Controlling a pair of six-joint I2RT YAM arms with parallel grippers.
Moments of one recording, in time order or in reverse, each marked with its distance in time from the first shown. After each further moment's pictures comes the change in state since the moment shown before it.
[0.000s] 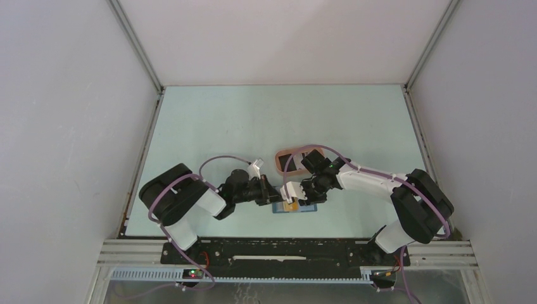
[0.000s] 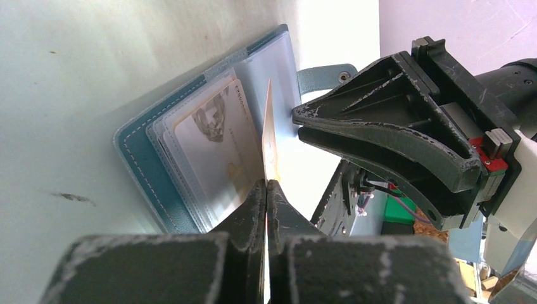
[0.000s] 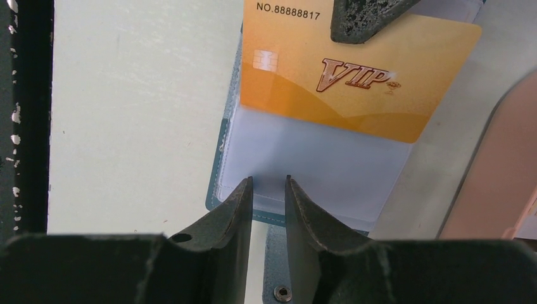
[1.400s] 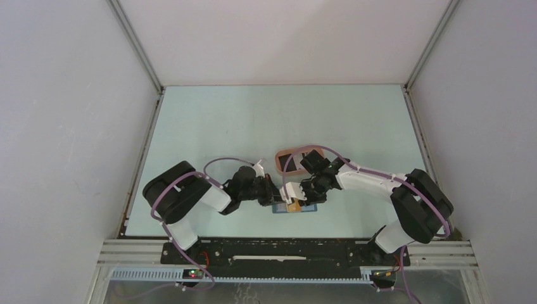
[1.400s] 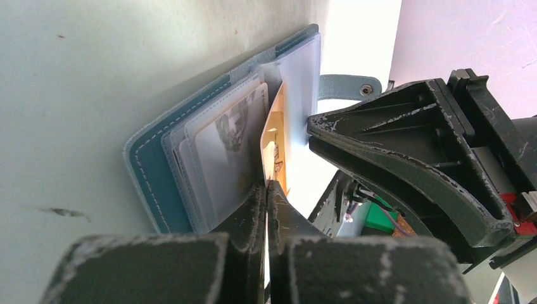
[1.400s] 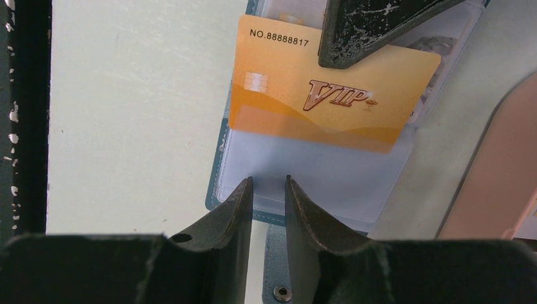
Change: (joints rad) left arm -0.019 0.031 0.085 -0.163 -0.013 -0.095; right arm 0.008 0.003 0.003 -0.003 0.012 0.001
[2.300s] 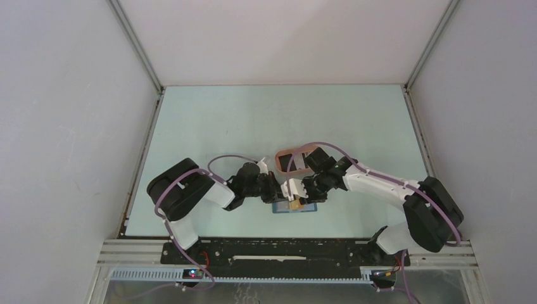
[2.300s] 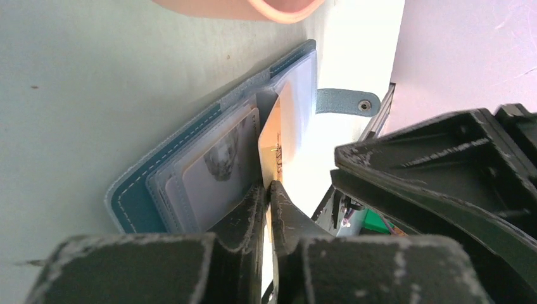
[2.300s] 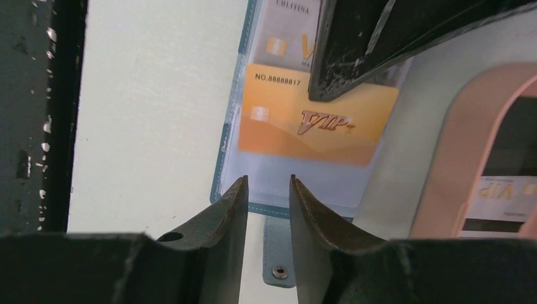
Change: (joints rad) left arm -0.001 0.037 0.073 -0.057 0.010 0.000; right arm -0.010 -0.072 0.000 -0.008 -0.032 0.033
